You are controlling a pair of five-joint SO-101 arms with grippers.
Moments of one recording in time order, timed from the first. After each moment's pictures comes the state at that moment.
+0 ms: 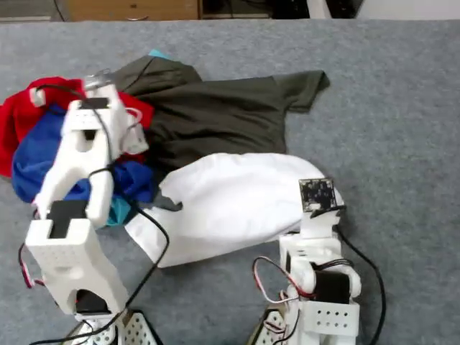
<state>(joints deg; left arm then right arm) -8.8 18.2 2.7 65.9 7.1 1.6 -103.6 96.6 76.4 -0.9</state>
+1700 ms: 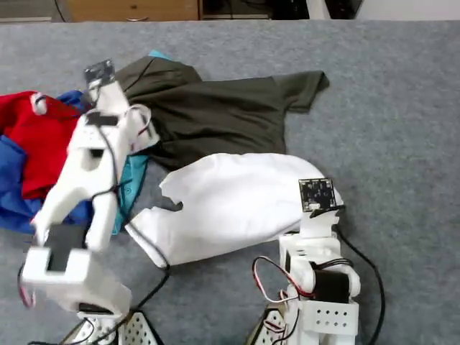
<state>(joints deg) -1.2 8.6 12.6 50.1 12.4 1.6 -103.6 96.6 76.4 -0.9</state>
